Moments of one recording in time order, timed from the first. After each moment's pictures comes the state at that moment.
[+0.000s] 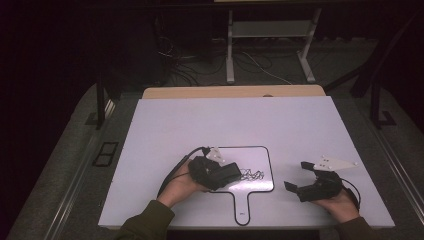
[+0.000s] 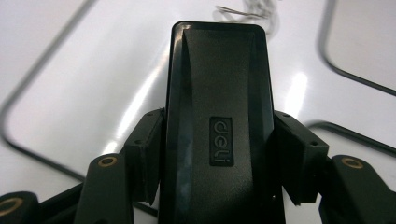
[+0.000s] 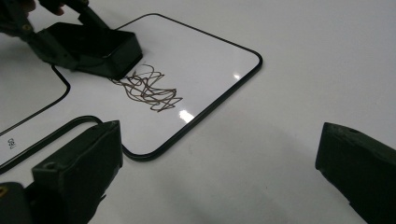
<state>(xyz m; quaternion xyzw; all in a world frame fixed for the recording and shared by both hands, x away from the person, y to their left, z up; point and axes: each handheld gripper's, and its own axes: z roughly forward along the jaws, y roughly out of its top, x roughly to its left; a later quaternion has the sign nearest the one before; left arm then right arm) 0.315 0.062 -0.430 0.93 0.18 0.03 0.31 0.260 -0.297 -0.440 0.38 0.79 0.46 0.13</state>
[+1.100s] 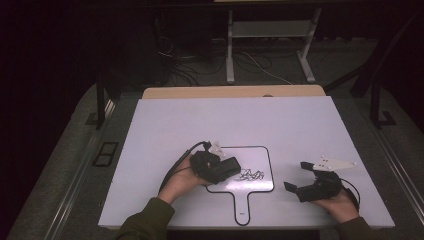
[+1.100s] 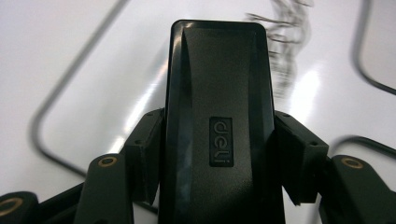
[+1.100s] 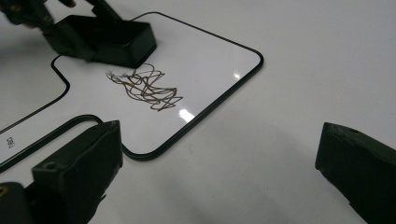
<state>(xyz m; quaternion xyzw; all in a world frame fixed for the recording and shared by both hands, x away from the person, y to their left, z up) 0.330 0.058 -0.429 0.94 0.18 0.04 0.30 0.260 -0.296 -0.441 0.38 0.79 0.46 0.13</state>
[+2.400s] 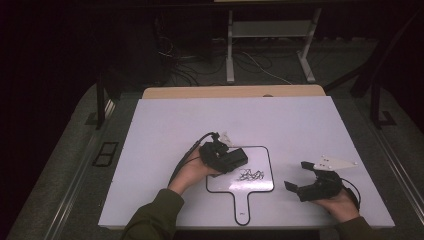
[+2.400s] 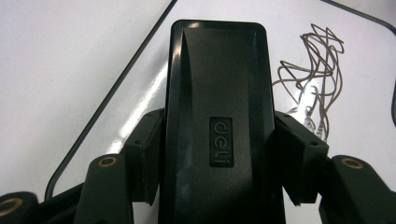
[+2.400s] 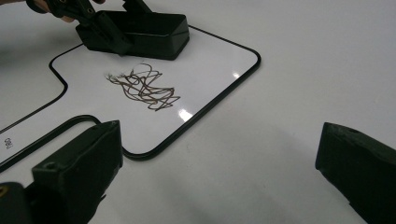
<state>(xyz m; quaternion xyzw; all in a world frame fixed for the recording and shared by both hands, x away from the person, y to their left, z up) 0.366 0.035 -0.430 0.93 0.21 0.04 0.30 0.261 -0.298 -0.441 0.38 0.79 0.46 0.13</state>
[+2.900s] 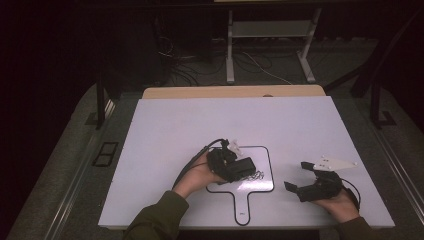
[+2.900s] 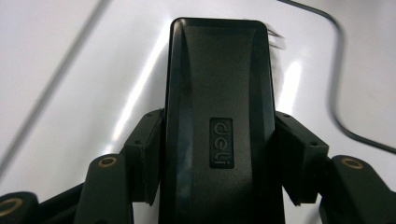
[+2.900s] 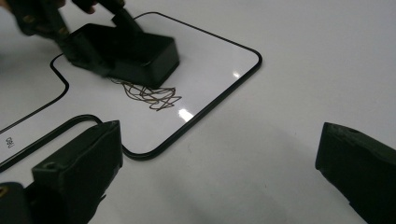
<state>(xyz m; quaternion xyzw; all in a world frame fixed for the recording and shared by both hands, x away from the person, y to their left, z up) 0.347 0.015 -0.428 0.94 0.16 0.02 0.29 0.260 -0.297 -0.441 0.38 0.79 0.46 0.13</state>
